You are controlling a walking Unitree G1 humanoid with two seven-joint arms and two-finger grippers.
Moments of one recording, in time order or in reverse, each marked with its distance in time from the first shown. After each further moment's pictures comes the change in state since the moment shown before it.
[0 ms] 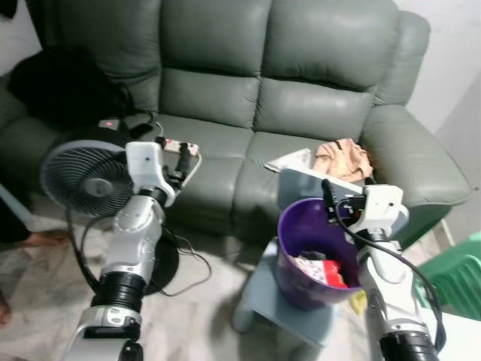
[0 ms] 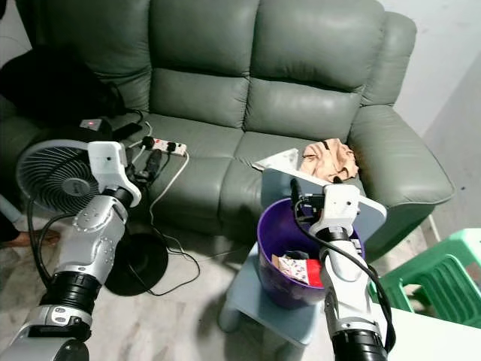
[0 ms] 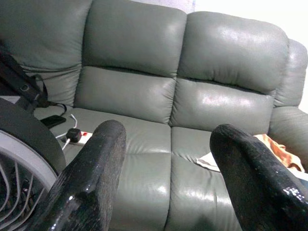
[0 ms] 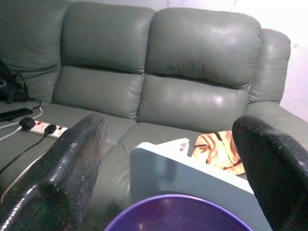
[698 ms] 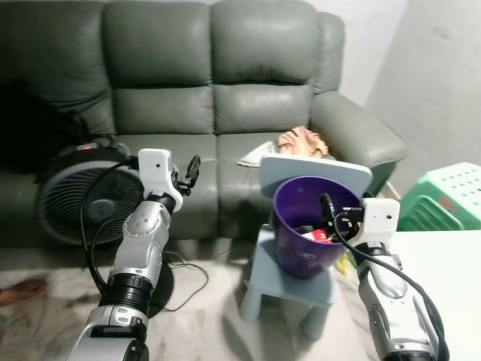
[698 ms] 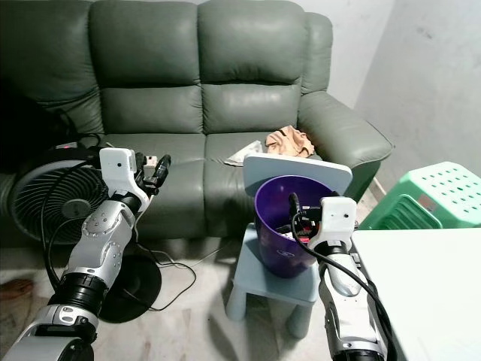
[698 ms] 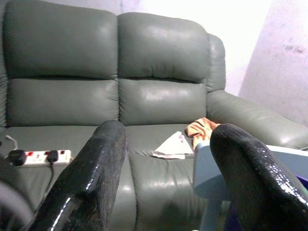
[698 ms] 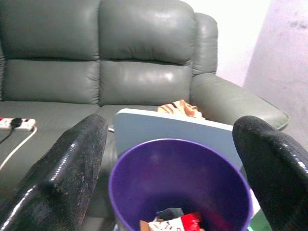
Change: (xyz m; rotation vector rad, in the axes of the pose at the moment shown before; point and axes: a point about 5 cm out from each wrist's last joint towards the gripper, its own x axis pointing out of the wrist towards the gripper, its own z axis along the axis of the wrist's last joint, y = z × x) left arm 0.001 -0.006 -0.008 0.014 -0.003 -0.027; right arm -0.019 0.004 -0.010 0.003 0.084 -0.002
